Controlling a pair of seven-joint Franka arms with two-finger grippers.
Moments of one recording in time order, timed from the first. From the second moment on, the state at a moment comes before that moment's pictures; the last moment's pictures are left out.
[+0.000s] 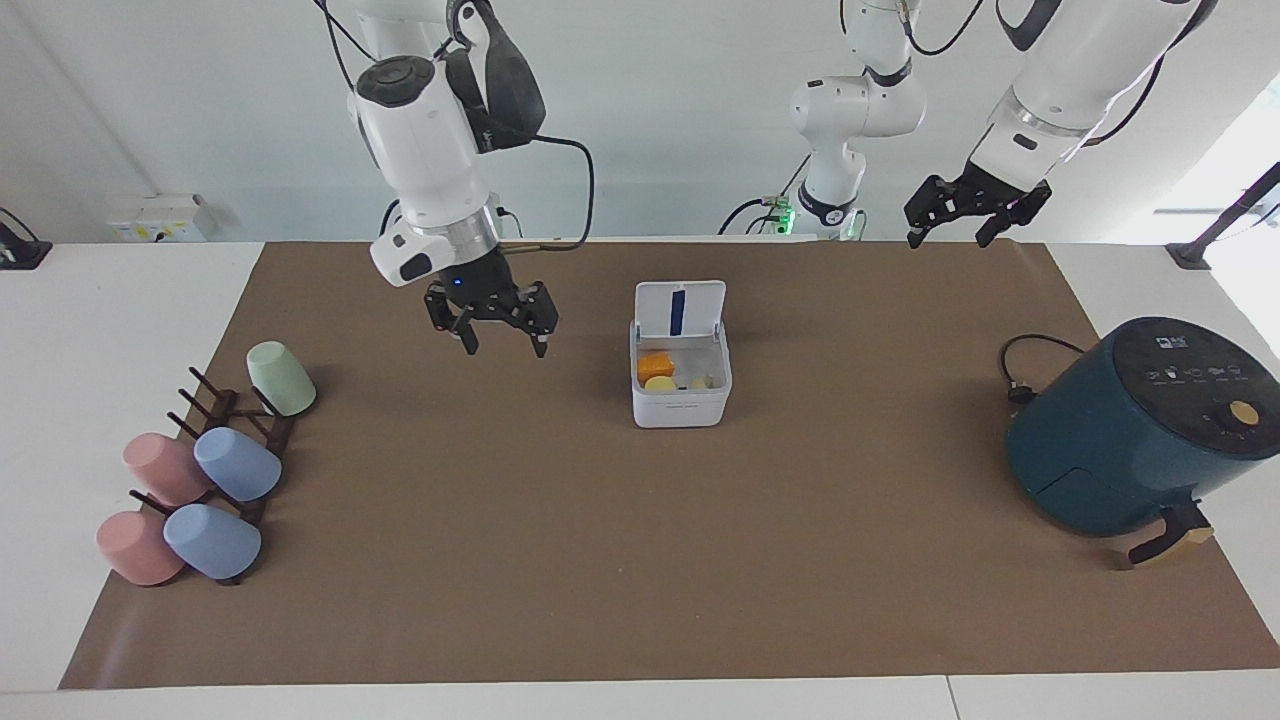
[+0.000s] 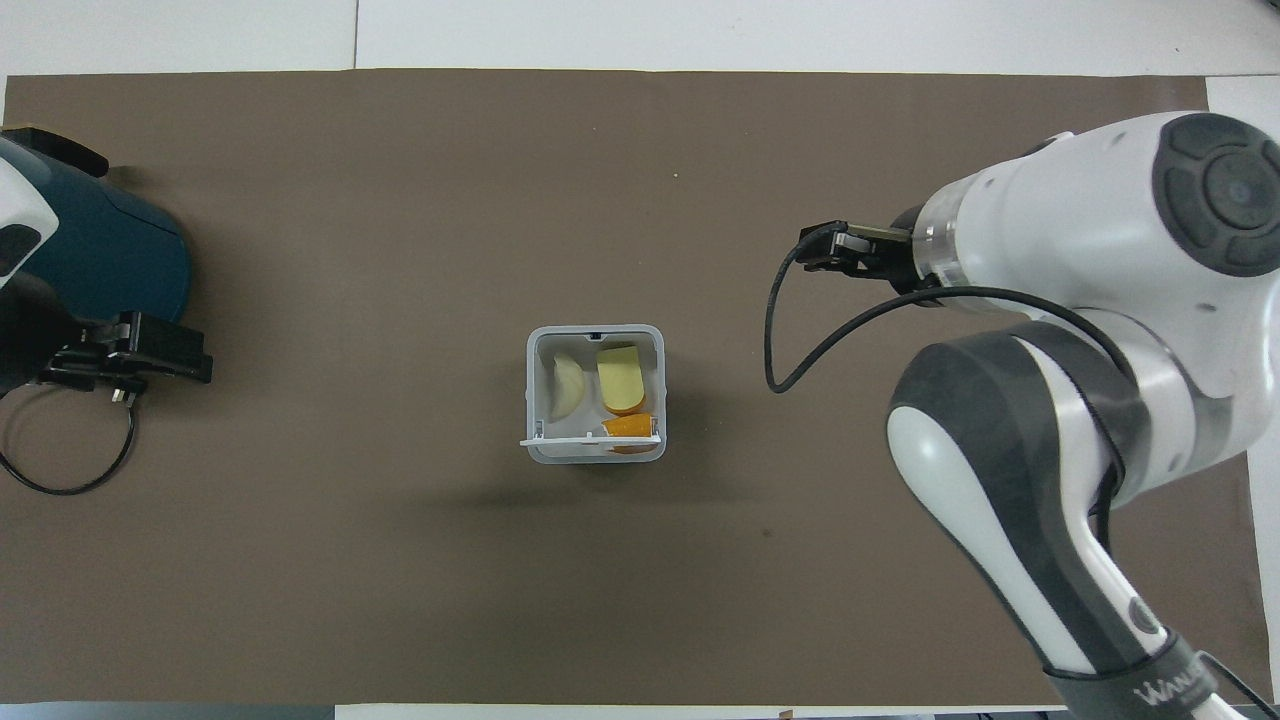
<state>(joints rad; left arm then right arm) -0.07 -0.09 -0.07 -1.64 -0.07 1.46 -0.12 0.18 0.05 0.09 -1.77 0.09 2.01 0.47</state>
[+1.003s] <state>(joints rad) -0.07 -0.09 -0.07 -1.64 -0.05 1.46 -0.12 -0.04 -0.09 0.09 -1.76 0.00 1.67 0.26</state>
